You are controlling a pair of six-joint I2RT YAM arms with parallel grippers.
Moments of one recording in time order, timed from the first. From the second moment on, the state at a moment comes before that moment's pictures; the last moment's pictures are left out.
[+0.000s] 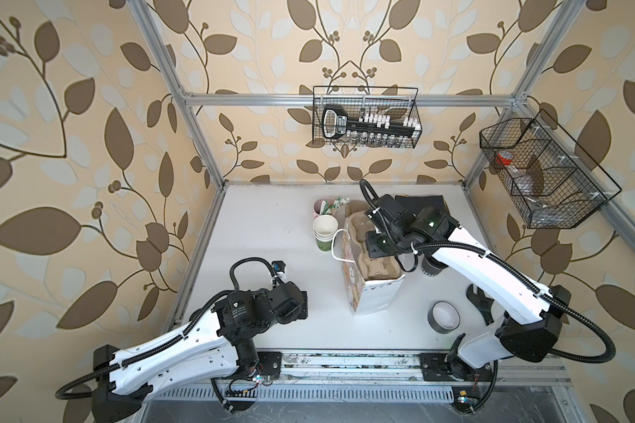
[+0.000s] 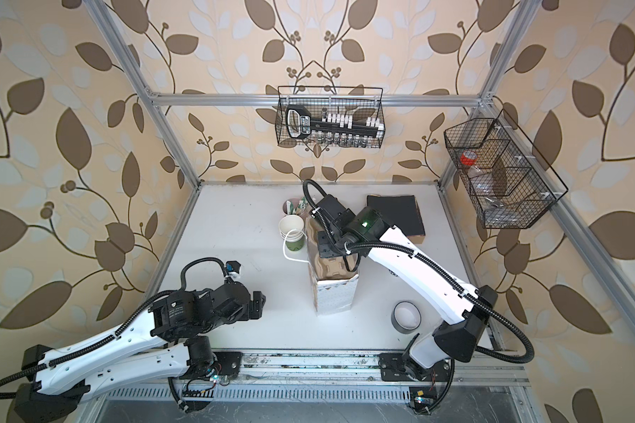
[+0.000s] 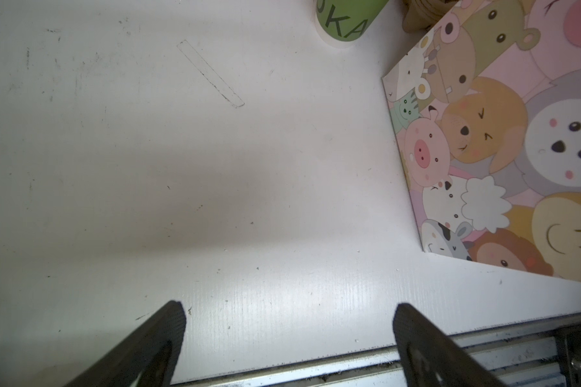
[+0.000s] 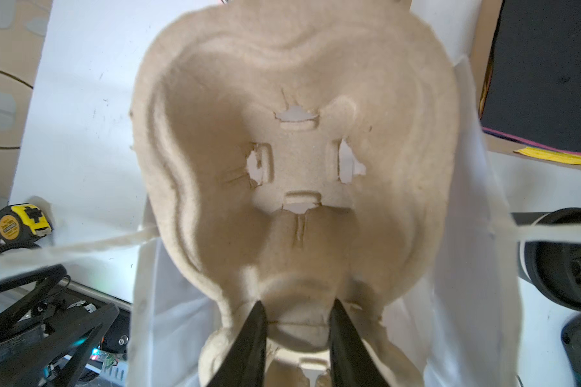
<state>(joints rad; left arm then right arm) -1.05 0.75 0.75 -1.06 -0.38 -1.00 0.82 1.52 1.72 -1.27 0.21 0.60</state>
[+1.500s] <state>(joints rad) -1.05 0.76 0.75 -1.06 -0.39 -1.00 0.86 1.47 1.55 -1.26 0.20 0.57</state>
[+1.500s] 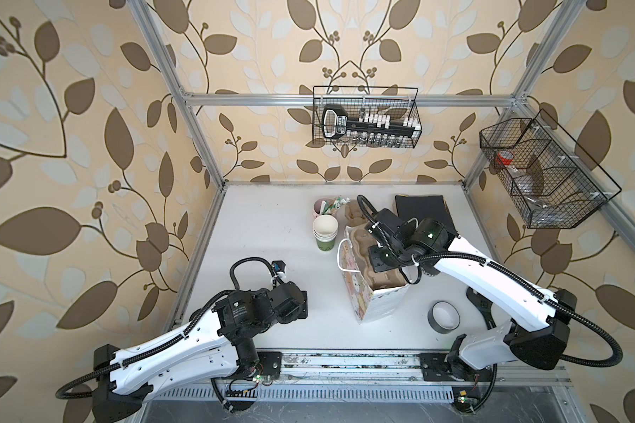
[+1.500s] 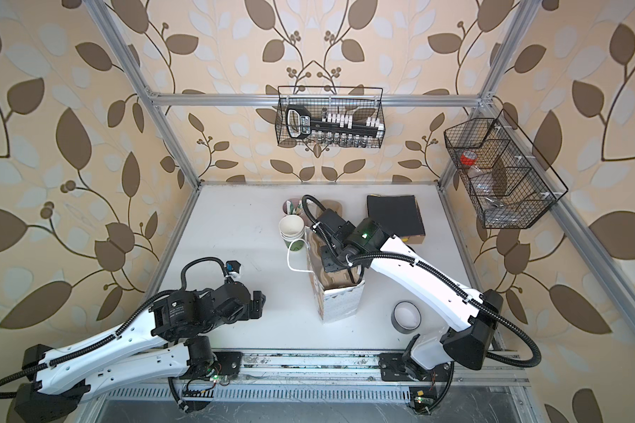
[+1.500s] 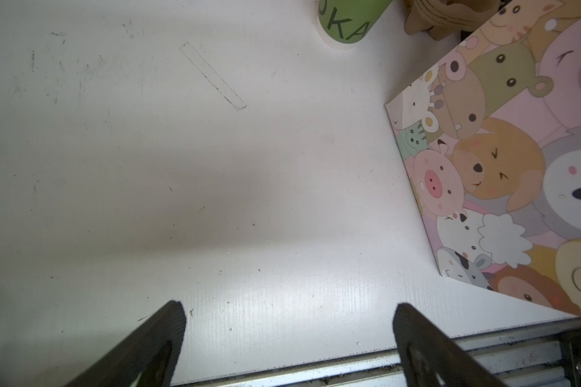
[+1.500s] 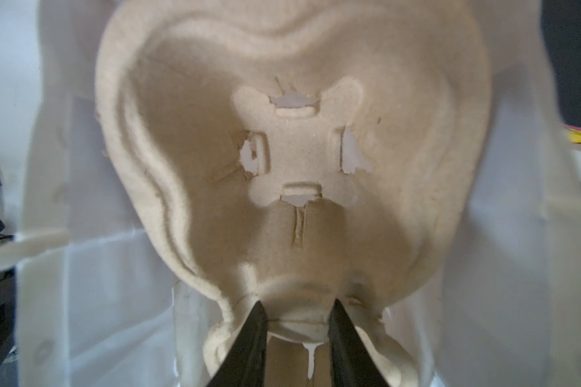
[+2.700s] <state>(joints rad) -1.05 0.76 0.75 -1.06 -0.40 -1.00 0.85 1.50 1.41 -1.21 0.21 0.52</state>
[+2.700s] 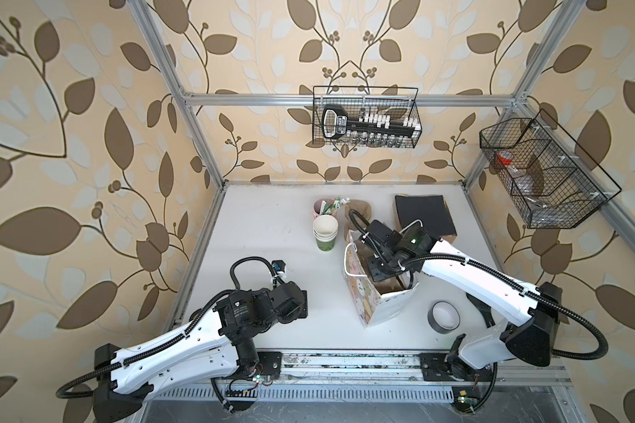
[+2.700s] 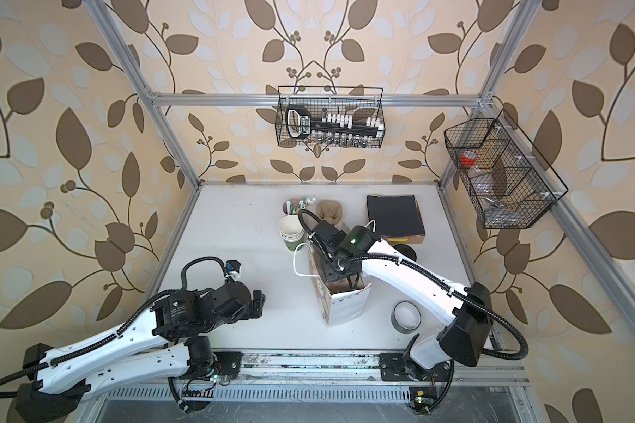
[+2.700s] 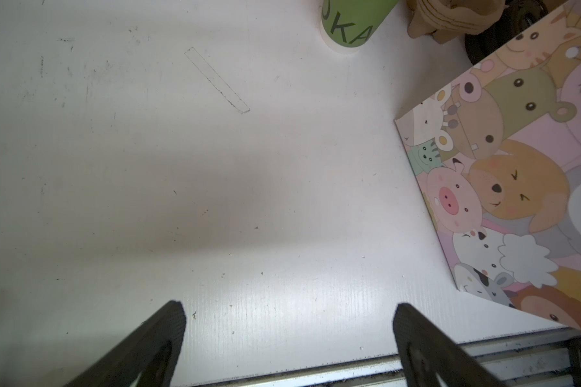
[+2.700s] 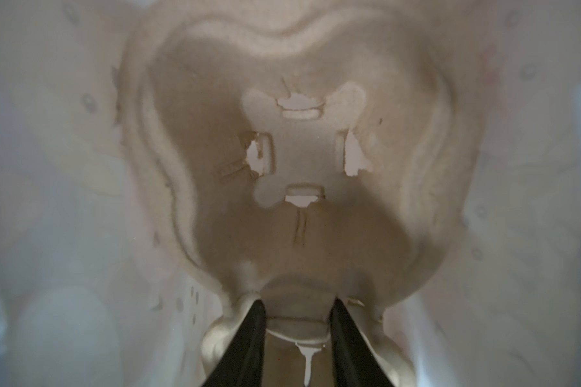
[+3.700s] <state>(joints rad) -1.05 0.77 0.75 -1.05 -0.40 -1.00 0.84 1.55 1.23 -1.07 0.15 0.49</state>
